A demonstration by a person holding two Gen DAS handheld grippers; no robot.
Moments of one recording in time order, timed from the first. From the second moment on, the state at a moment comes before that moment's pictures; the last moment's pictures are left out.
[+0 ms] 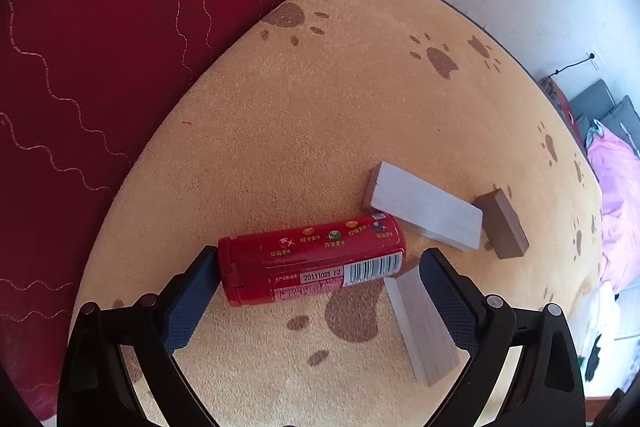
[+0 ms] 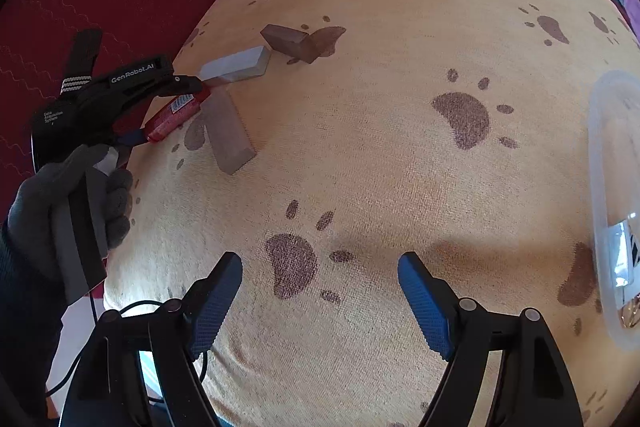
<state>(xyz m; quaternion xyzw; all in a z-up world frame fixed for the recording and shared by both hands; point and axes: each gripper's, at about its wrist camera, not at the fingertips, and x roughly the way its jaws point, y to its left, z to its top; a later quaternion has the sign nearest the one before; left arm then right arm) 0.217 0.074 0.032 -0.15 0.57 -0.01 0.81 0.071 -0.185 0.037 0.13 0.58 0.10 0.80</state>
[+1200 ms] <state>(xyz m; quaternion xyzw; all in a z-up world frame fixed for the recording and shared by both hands) 0.205 0.080 0.040 -0.04 0.55 -0.02 0.84 0.156 -0.103 0.037 0.03 0.56 0.14 0.82</state>
